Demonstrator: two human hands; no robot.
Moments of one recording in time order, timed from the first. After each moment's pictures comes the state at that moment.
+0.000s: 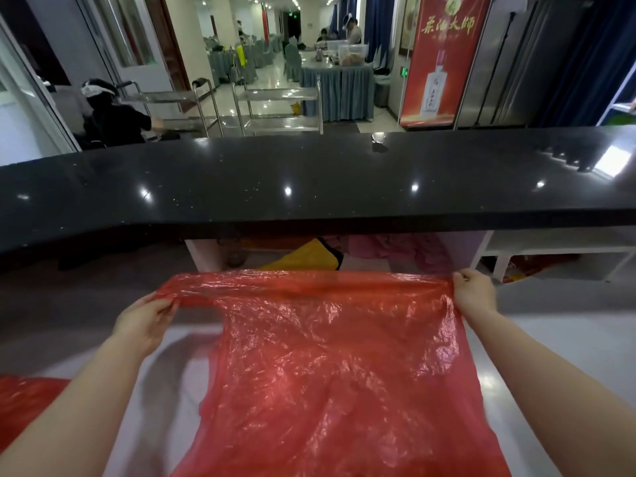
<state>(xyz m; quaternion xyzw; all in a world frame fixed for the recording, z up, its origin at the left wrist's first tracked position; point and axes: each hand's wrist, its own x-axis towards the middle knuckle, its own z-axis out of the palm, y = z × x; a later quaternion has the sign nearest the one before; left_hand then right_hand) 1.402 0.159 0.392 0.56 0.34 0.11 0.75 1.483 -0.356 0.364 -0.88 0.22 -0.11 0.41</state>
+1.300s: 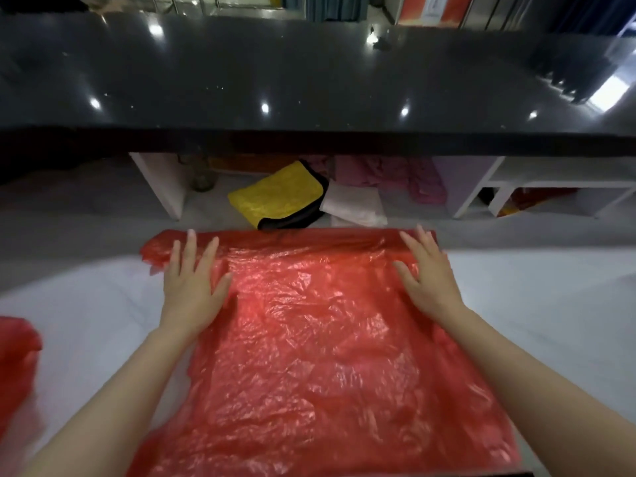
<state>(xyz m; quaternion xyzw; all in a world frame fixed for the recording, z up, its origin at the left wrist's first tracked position) 1.377 0.071 0.298 0.98 0.05 0.08 0.20 1.411 -0.321 0.313 -0.97 -0.04 -0.05 0.25</state>
